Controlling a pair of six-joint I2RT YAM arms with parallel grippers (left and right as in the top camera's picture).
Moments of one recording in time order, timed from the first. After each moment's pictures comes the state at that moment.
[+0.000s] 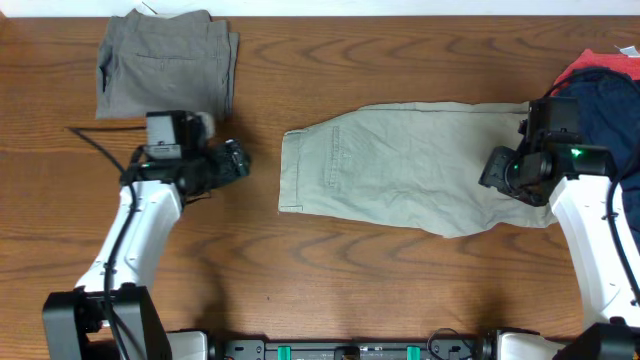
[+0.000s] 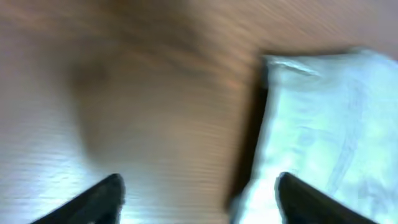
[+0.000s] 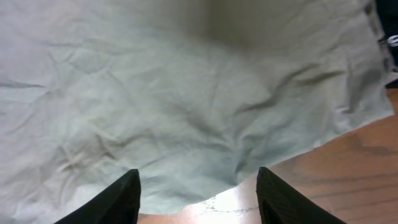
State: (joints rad) left arm 0.03 1.49 0.91 -0.48 0.38 -0.34; right arm -0.07 1.42 1.10 -0.94 -0.01 0.36
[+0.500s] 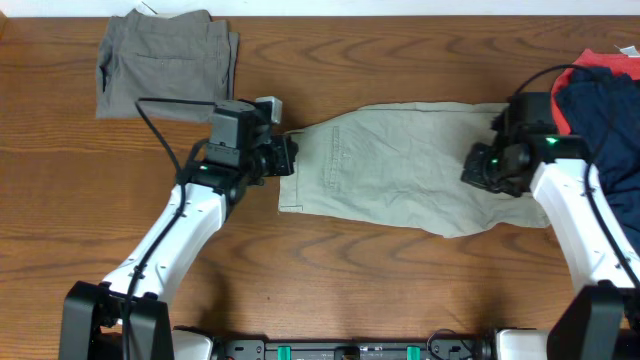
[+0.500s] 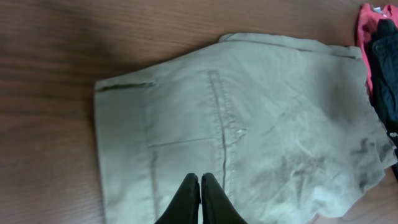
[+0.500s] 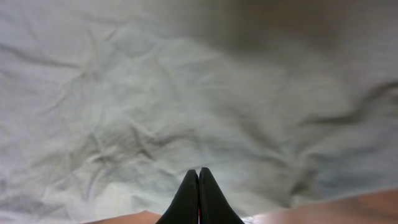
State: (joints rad) left arm -0.26 1.49 0.91 -0.23 0.38 -0.39; right arm 0.00 1.54 1.10 -0.86 -0.13 0.35
